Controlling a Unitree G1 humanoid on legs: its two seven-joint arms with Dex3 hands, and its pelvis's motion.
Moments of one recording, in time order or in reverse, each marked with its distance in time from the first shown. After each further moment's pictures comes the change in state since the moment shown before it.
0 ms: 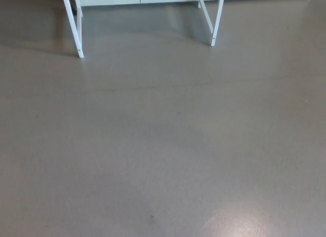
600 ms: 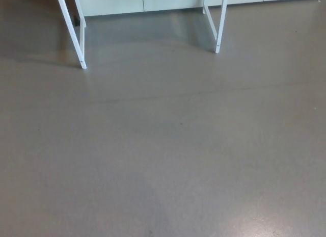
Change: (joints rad) left_arm -0.012 -0.005 -0.023 0.009 0.001 0.018 0.008; right_arm -0.007 -0.003 0.001 0.013 -0.003 -0.006 0.003
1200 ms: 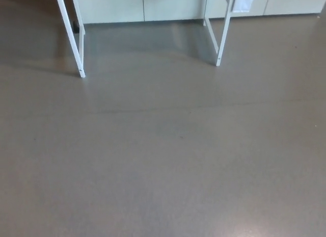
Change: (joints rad) left_arm -0.007 0.017 -0.006 0.019 0.001 0.000 0.000; right_arm 0.004 0.006 0.004 0.018 -0.004 -0.005 0.002
